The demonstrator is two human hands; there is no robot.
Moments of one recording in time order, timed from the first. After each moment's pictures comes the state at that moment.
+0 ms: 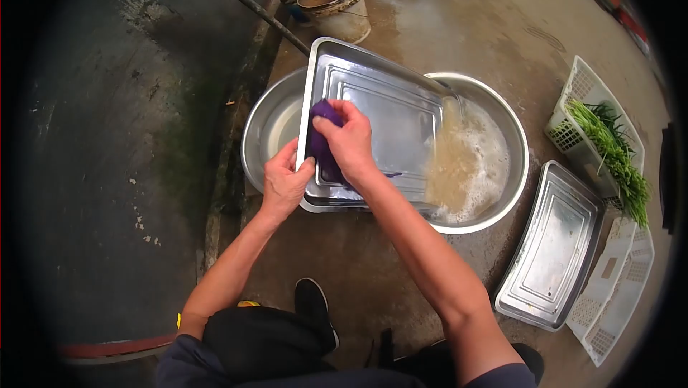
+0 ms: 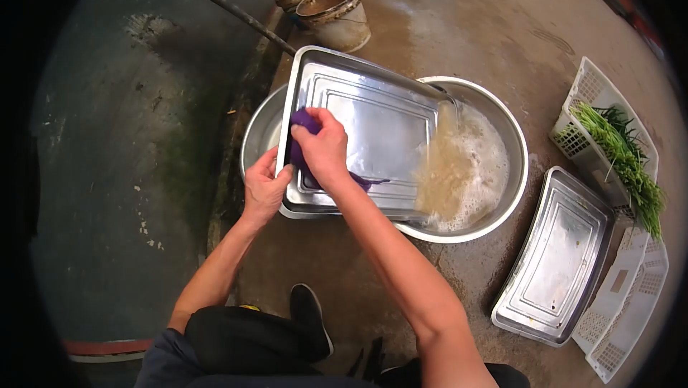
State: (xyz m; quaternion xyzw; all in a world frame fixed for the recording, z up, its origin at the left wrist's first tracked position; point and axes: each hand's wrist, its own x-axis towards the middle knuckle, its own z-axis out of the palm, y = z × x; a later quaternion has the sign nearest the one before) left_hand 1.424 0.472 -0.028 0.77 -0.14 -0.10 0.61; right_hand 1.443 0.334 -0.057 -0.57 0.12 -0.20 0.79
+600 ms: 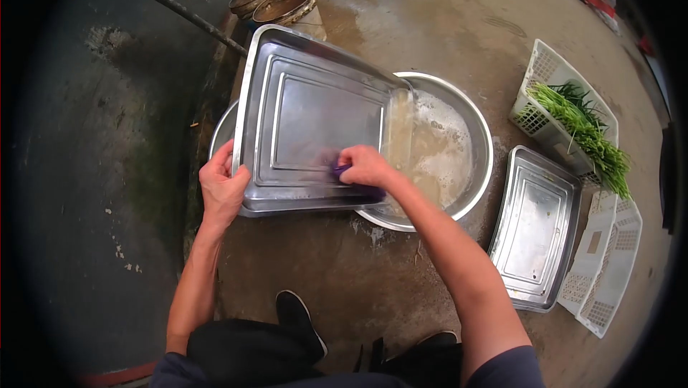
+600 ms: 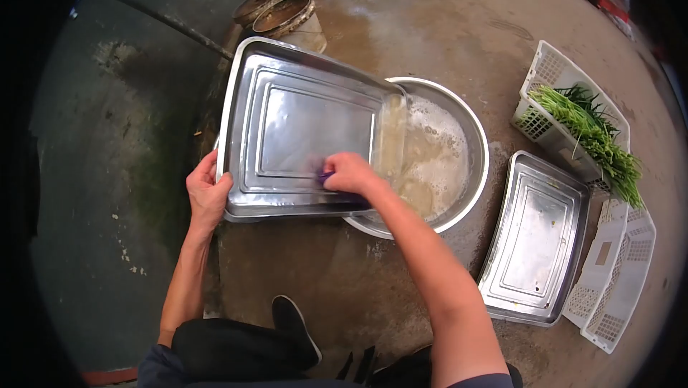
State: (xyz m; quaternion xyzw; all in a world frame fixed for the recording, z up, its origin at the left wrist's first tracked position) left_hand 1.444 0.479 0.005 0.82 -0.19 0.00 0.54; right_hand 1.408 0.222 -0.145 -0.86 -0.01 0.06 0.50
